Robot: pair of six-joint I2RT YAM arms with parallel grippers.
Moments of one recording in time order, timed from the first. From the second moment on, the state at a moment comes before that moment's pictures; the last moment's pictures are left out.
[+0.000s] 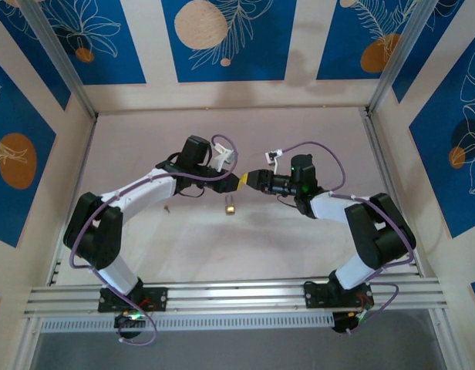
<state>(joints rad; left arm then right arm) -0.57 1.64 1.15 -0.27 0.70 -0.23 0.39 1.57 0.65 0.60 -0.80 0.84</state>
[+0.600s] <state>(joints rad) -0.56 1.64 1.14 -0.24 0.74 -0.24 0.31 1.57 0.68 0.56 -0.82 0.83</state>
